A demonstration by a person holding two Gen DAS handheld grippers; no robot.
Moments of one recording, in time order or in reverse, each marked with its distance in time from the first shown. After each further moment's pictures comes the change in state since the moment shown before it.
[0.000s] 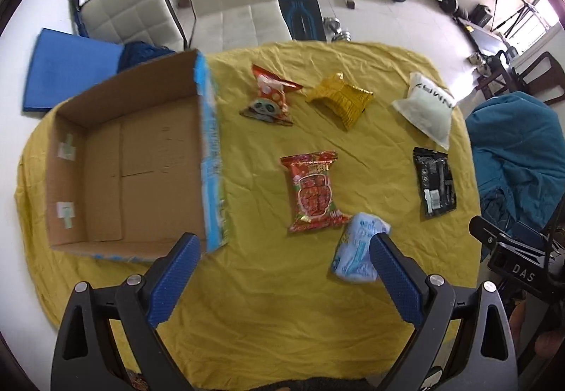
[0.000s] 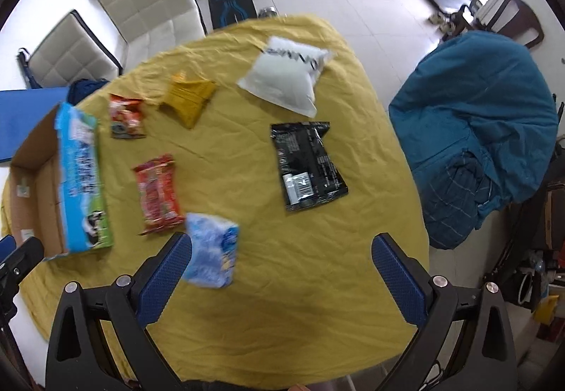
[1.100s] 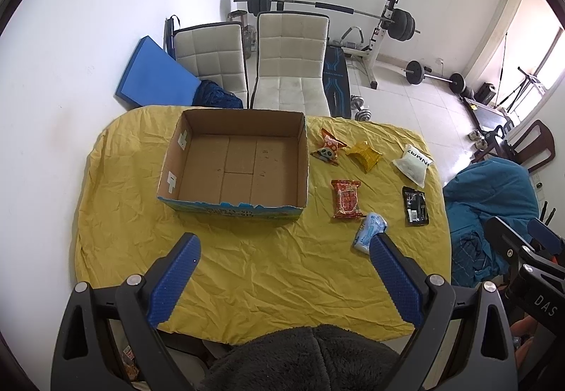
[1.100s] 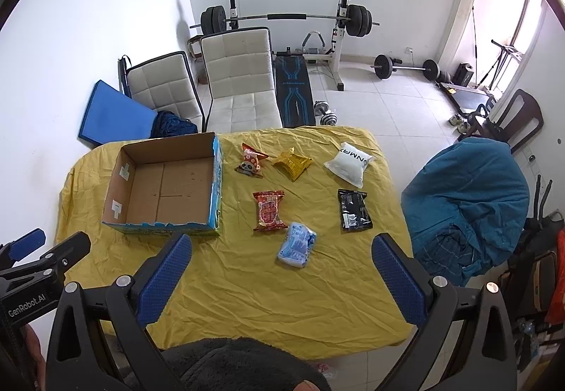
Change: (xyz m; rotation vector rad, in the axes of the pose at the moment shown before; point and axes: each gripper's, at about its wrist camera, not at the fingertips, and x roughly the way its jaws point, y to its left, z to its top) left arm -0.236 0.107 -0.149 -0.171 -0.302 0.012; right arm -0.298 0.129 -0.158 -0.218 -0.379 0.066
